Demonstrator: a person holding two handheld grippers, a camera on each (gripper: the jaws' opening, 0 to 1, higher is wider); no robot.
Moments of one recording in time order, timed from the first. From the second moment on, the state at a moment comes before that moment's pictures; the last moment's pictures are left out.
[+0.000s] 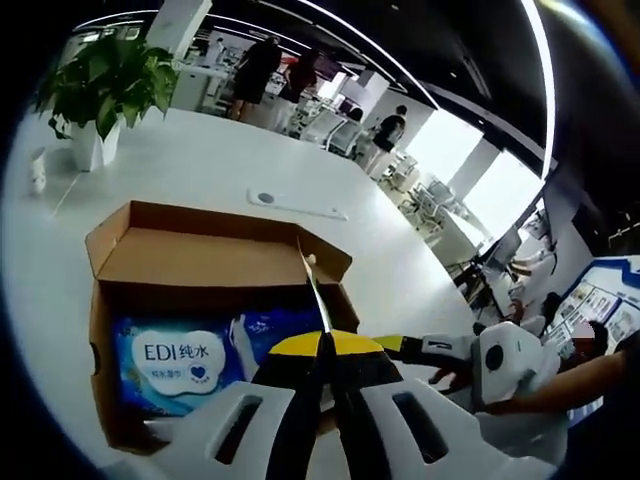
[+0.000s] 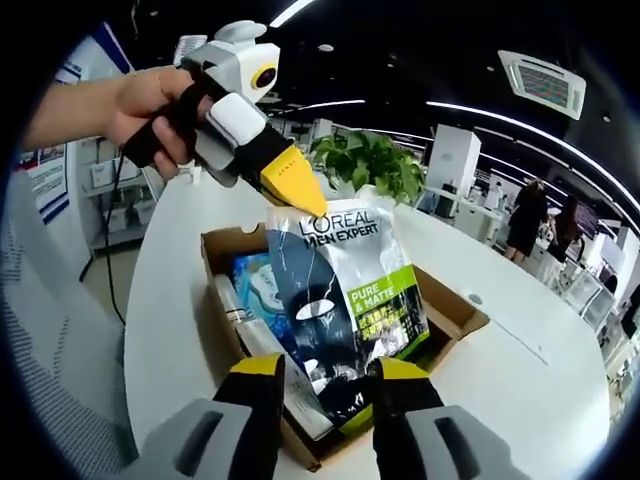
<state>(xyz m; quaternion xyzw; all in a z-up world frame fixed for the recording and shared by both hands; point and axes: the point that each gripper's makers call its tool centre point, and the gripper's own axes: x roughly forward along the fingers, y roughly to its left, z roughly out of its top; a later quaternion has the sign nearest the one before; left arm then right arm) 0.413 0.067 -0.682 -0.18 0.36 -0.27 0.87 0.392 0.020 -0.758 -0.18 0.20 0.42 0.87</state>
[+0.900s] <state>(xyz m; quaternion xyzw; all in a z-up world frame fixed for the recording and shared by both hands) 0.407 0.065 -0.705 -0.12 0.38 -0.27 0.88 0.387 0.029 -0.762 -0.20 0.21 0.43 0.86</state>
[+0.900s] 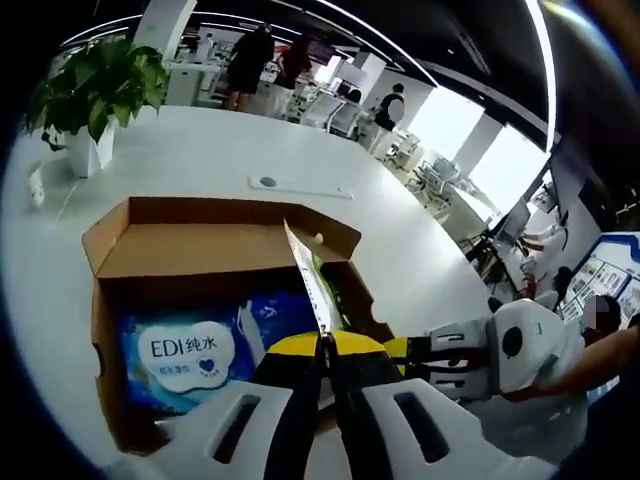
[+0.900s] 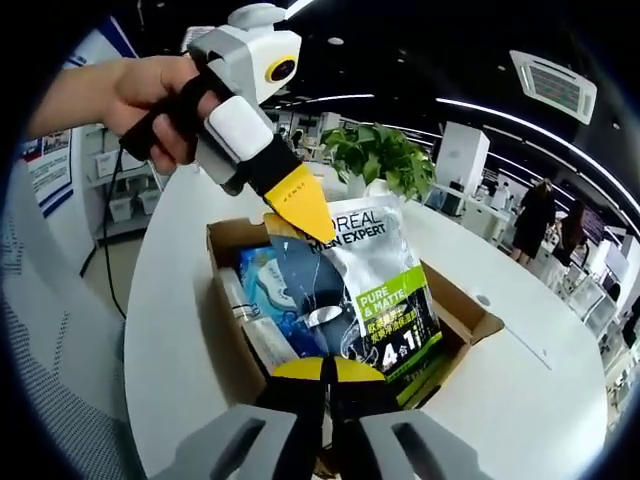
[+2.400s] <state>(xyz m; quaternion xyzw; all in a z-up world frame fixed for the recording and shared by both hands) 0.404 0.042 -0.651 -0.14 0.33 -0.31 0.88 0.387 0.001 -0.706 -0.22 0.16 0.42 0.87</state>
